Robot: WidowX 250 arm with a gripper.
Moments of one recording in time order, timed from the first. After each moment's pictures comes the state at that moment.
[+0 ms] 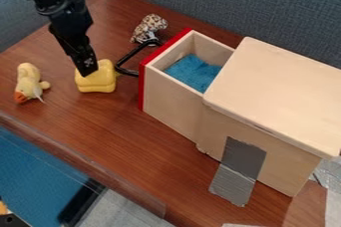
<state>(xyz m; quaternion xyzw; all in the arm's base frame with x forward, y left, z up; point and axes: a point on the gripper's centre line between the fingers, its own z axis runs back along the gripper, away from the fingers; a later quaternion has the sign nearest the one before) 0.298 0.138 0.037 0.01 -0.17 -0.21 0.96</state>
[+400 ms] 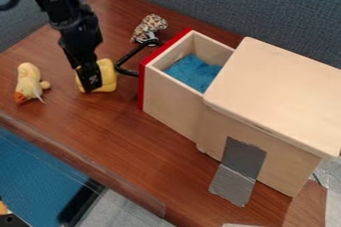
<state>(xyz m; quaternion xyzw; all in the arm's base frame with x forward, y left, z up) 0.291 0.127 0.019 0.02 -0.13 -0.25 0.96</state>
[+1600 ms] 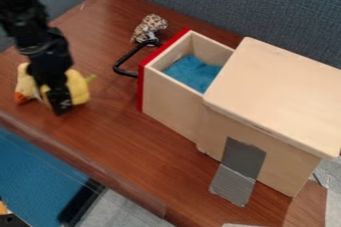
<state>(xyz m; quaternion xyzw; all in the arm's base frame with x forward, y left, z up) 0.233 0.140 0.010 0.01 -0.11 -0.17 0.98</state>
